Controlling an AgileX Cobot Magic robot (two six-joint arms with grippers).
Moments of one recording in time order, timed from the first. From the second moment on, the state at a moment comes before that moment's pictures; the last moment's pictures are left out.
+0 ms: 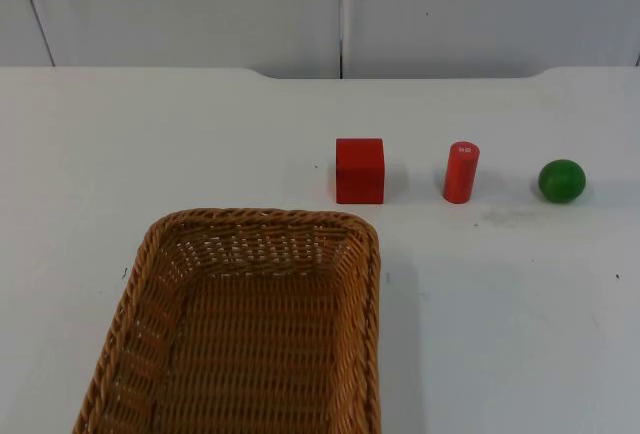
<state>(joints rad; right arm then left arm) 0.04 0.00 -0.52 -0.02 1.08 0.00 0.03 0.19 -0.53 -0.11 1.00 0.01</state>
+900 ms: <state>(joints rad) 0.04 0.00 -0.52 -0.02 1.08 0.00 0.03 0.47 -0.53 -0.24 0.85 0.14</state>
